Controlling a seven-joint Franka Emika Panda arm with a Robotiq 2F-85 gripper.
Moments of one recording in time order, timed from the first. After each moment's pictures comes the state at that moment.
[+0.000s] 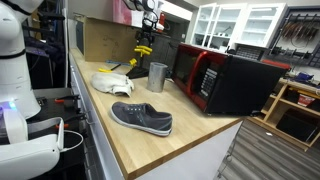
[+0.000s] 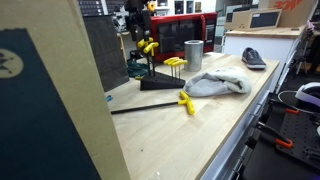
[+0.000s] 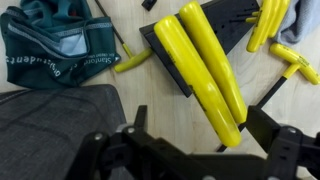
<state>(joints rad) 0.18 0.59 0.20 -1.18 -0.11 1.72 -1.14</state>
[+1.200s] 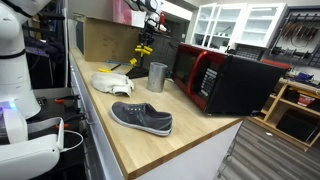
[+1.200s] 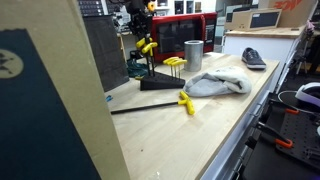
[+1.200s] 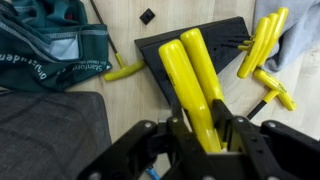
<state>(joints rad) 0.19 0.68 0.20 -1.03 -0.15 1.56 -1.28</state>
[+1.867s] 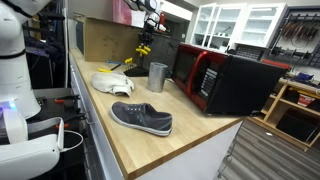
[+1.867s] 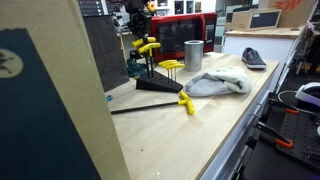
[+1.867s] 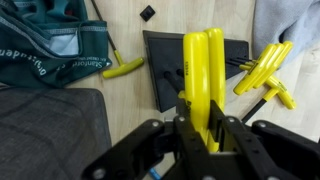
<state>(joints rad) 0.19 0.68 0.20 -1.04 -0.15 1.57 -1.28</state>
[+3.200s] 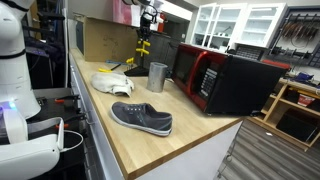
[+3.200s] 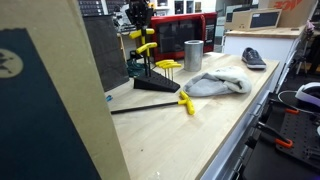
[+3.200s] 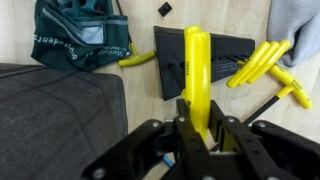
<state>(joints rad) 0.19 0.46 0.20 -1.32 -0.15 1.80 -1.27</state>
